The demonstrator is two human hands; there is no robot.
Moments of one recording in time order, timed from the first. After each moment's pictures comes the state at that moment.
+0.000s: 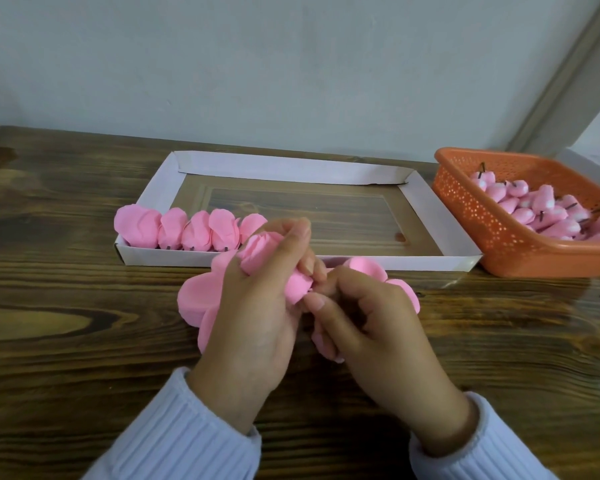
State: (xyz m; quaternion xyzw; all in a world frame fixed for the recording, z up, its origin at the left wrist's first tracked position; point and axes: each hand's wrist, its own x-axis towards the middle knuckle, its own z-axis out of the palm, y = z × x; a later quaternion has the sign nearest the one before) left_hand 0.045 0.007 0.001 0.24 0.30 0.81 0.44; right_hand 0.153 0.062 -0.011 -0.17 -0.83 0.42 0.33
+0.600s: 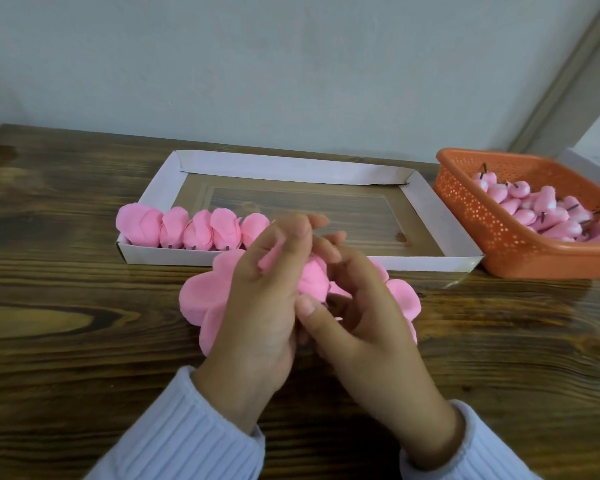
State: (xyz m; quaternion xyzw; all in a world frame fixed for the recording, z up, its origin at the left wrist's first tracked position) left_hand 0.049 0.007 0.001 0.28 0.37 0.80 0.39; right_hand 0.142 0.049 -0.014 -0.15 -0.73 0.56 0.36
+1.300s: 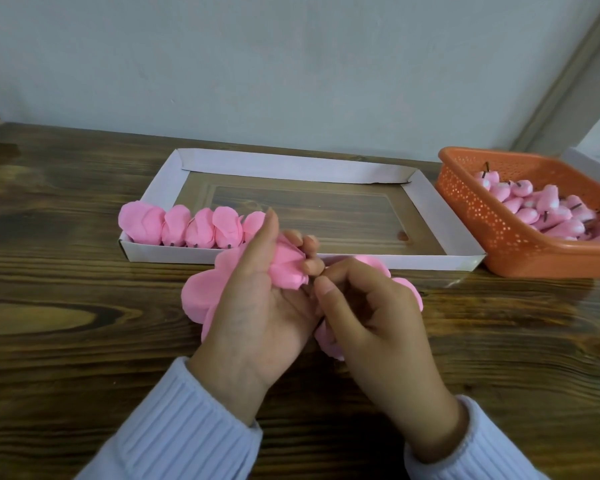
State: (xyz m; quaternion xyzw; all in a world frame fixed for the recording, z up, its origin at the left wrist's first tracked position) left_hand 0.039 0.011 0.001 0.07 0.20 0.79 0.58; right_hand 0.144 0.055 -0.014 -0.22 -0.80 0.39 0.41
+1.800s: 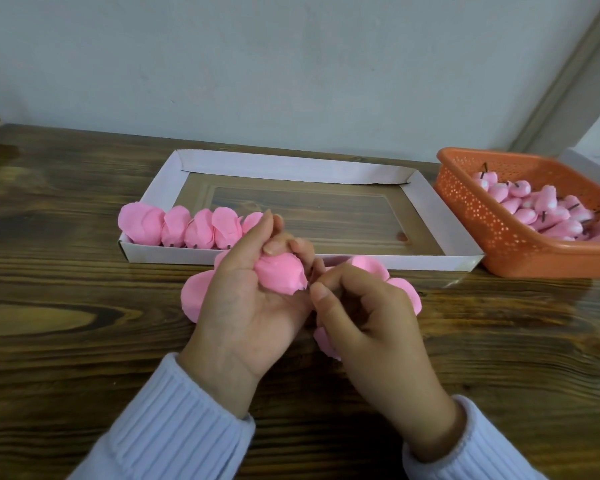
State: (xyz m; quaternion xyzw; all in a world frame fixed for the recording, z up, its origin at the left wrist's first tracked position) left_hand 0.031 0.011 0.001 0.03 0.15 0.81 0.56; right_hand 0.145 0.055 -0.018 -0.21 -0.80 0.40 0.39
